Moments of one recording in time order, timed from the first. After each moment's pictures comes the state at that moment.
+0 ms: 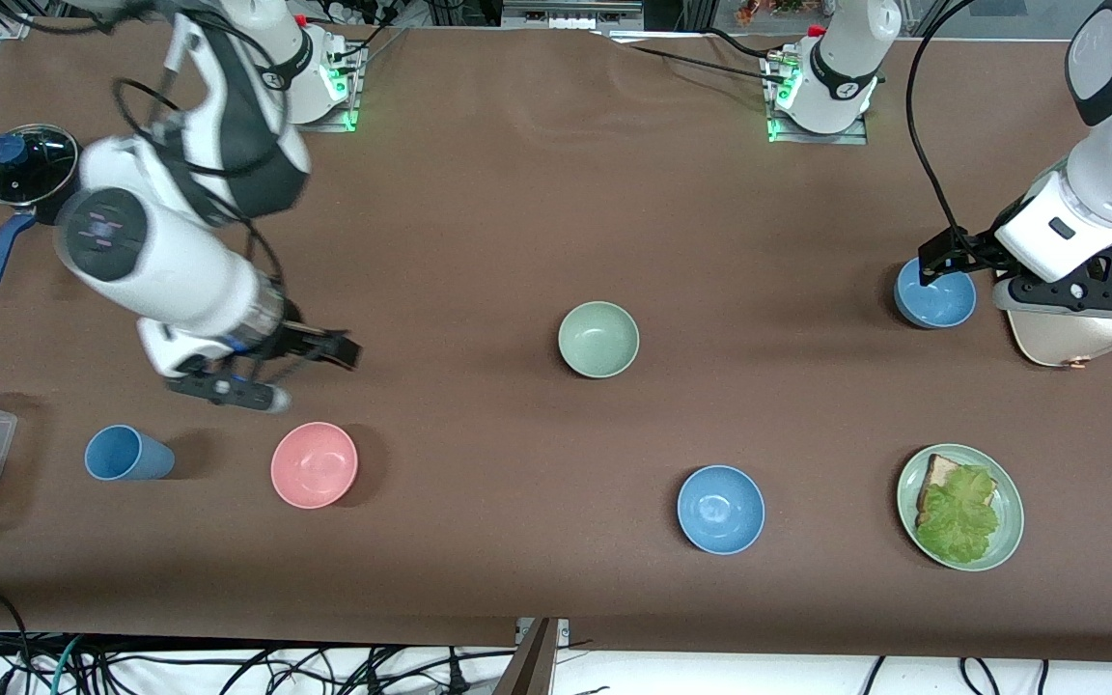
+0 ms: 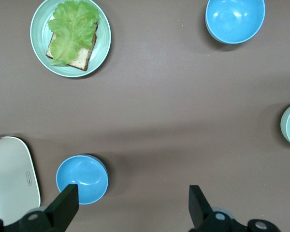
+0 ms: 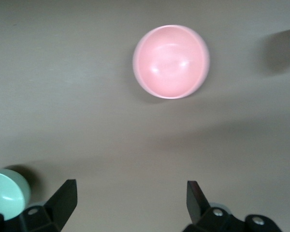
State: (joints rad) left arm 0.03 0.03 -0.09 -1.77 0.01 1.75 0.00; right arm 0.15 0.34 0.14 -1.52 0.02 1.84 0.49
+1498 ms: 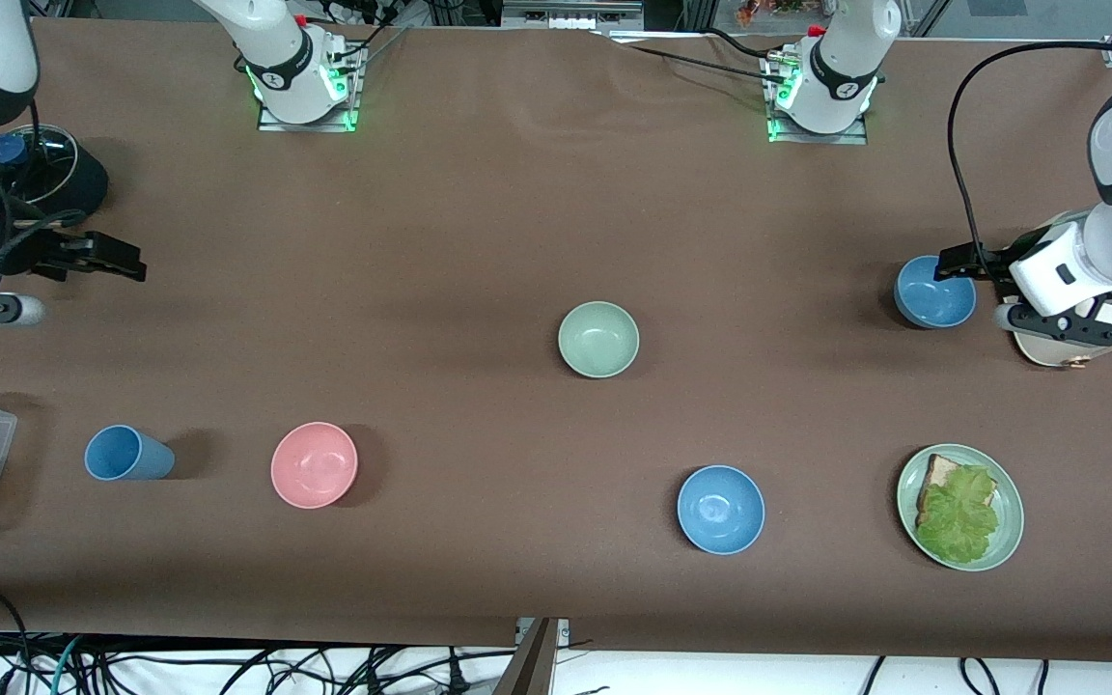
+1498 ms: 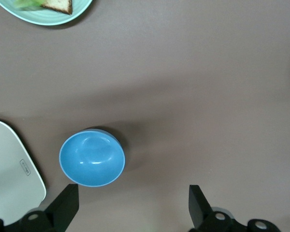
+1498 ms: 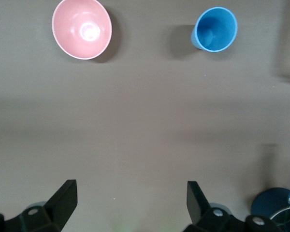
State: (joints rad) left arm 0.16 0.11 -0.08 -1.88 -0.01 1.74 0.27; right arm 0.12 0.17 -0.14 -1.50 0.03 1.53 -0.02
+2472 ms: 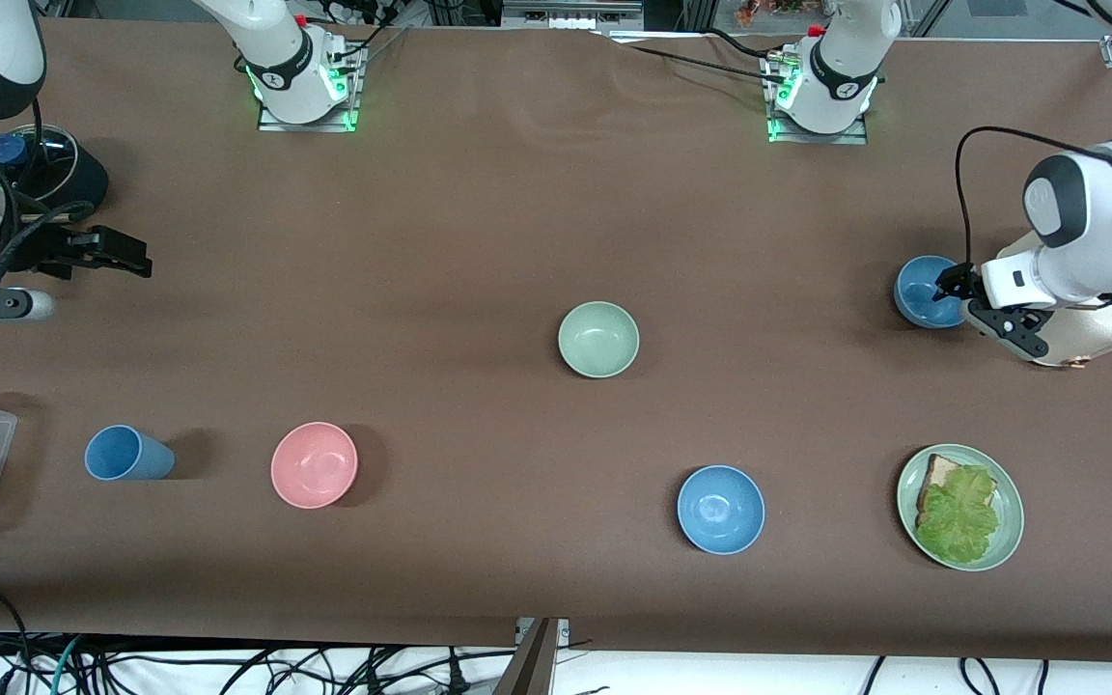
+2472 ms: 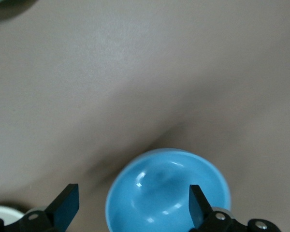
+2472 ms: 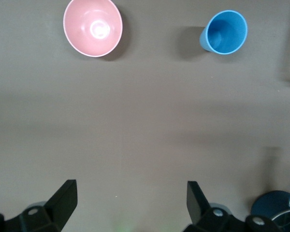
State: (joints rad) left arm 0.38 0.27 -0.08 -2.24 0.04 2.38 0.91; right arm 0.14 0.17 -0.11 -1.49 0.02 1.52 -0.02
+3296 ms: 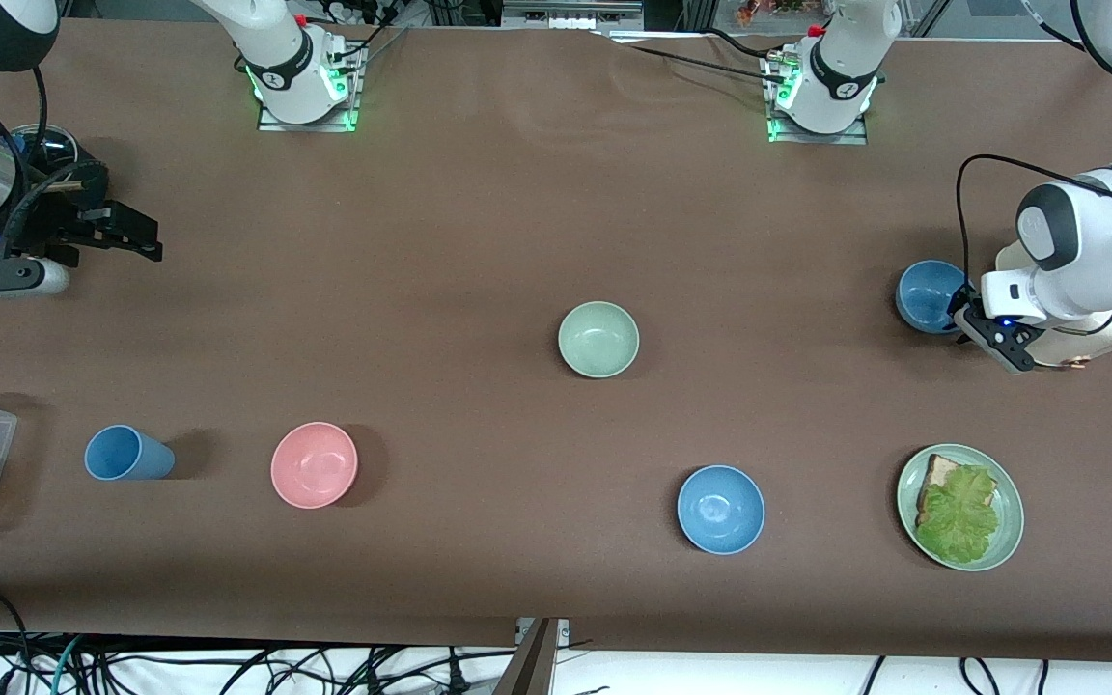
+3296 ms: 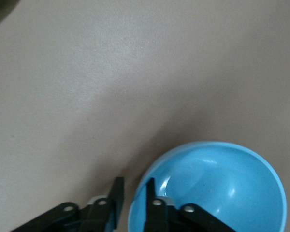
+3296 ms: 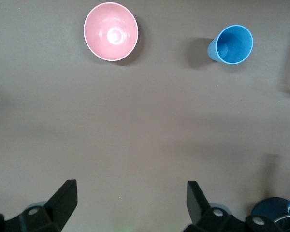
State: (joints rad) left arm 0.41 0.35 -0.09 -2.19 0.04 2.46 1.09; right arm 0.22 0.13 -0.15 -1.49 0.02 1.52 -0.02
